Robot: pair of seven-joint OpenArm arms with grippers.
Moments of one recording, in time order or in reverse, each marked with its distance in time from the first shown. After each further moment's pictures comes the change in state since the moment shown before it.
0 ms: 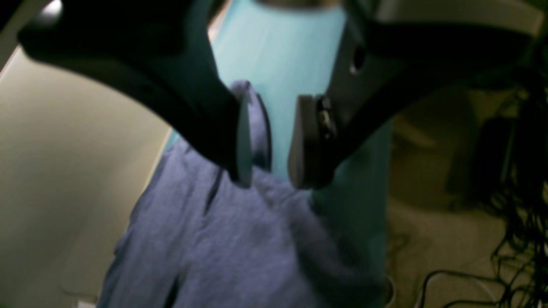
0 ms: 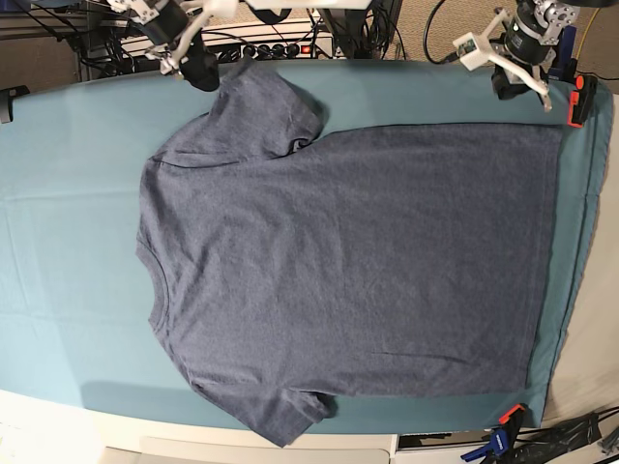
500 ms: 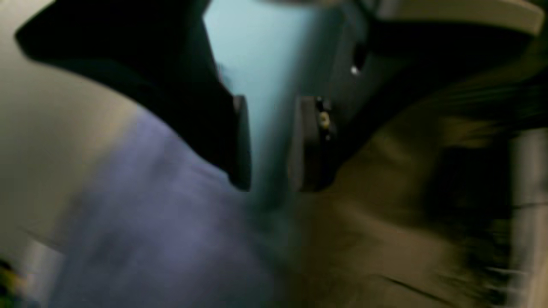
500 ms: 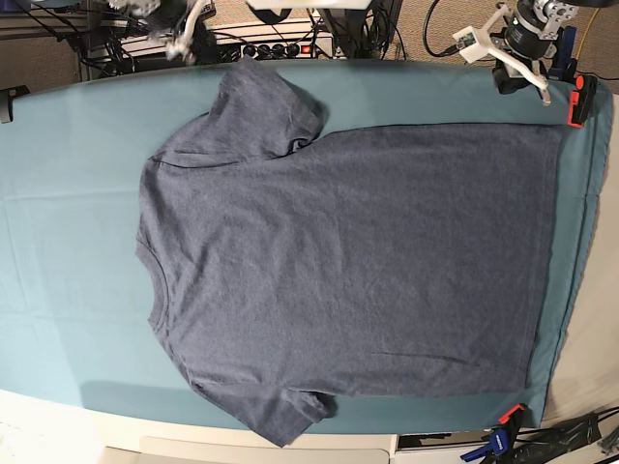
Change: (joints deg) left arm 1.9 0.0 0.0 0.0 2.2 0.0 0.0; right arm -2.3 3.3 0.0 0.0 -4.9 3.5 3.1
